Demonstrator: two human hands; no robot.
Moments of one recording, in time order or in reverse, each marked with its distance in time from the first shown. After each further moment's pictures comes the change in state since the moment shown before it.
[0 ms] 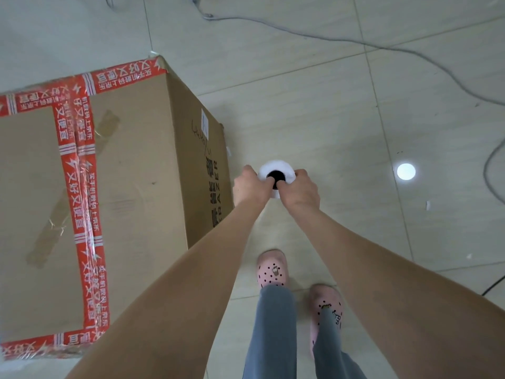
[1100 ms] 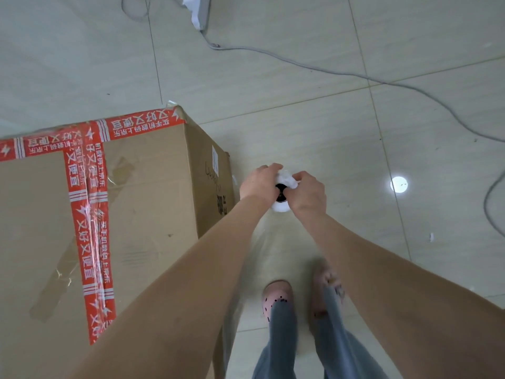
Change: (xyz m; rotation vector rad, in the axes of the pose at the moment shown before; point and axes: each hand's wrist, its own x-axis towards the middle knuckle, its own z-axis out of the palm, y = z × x) left_hand 0.079 0.057 -0.053 0.391 -0.172 0.415; right_hand 0.053 -0.083 -0.008 -0.078 0.036 -0.052
